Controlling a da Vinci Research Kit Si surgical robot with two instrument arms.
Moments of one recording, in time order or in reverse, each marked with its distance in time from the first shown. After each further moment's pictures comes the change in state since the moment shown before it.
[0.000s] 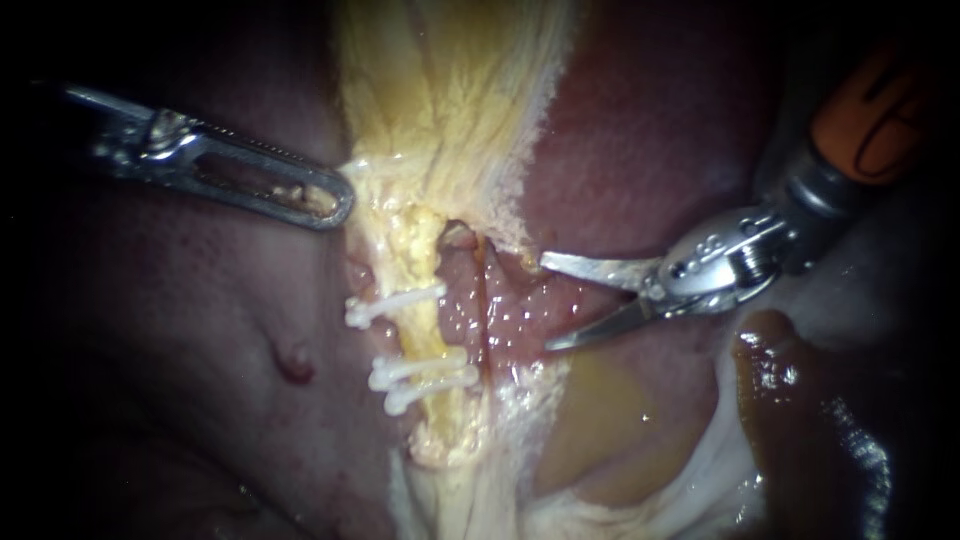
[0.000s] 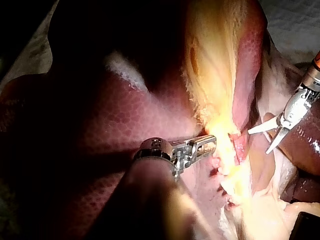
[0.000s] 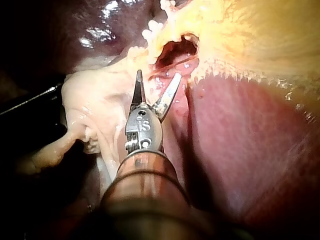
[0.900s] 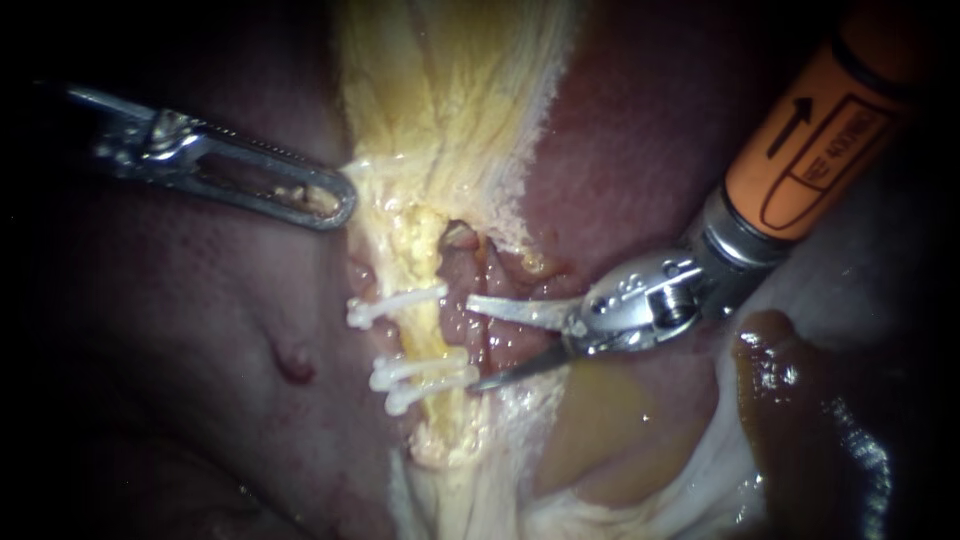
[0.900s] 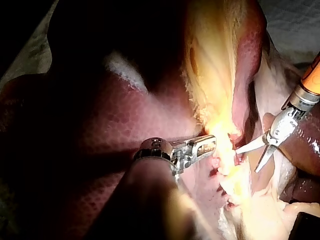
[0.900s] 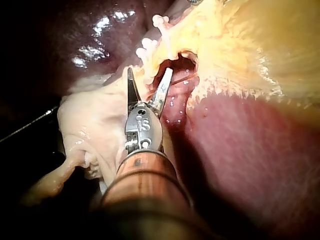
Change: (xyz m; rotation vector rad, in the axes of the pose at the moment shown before) right arm 0.000 0.000 0.005 0.131 0.028 0.082; left arm 0.000 0.000 0.000 -0.002 -0.001 -0.002
